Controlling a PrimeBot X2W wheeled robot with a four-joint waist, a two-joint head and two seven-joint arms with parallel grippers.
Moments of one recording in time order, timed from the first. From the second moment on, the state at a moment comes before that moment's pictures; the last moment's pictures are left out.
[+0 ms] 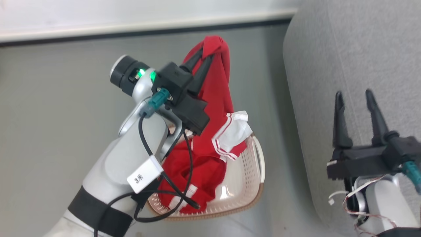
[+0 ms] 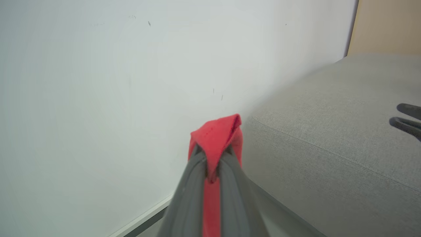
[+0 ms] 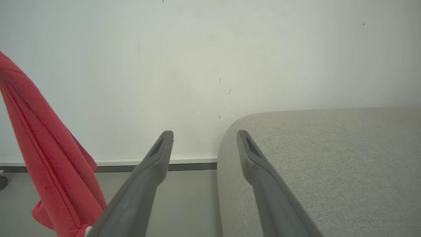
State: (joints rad) left arm -0.87 0.04 -0.56 0.57 -0.24 -0.09 -0.25; right arm -0.35 -0.10 0.06 0.14 0.12 -0.02 -0.26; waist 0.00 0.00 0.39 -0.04
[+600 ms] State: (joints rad) left arm -0.94 0.04 -0.61 0.71 -0.41 -0.10 -0.25; right arm -0.32 -0.08 0.18 0.32 0.11 0.06 -0.26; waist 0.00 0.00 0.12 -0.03
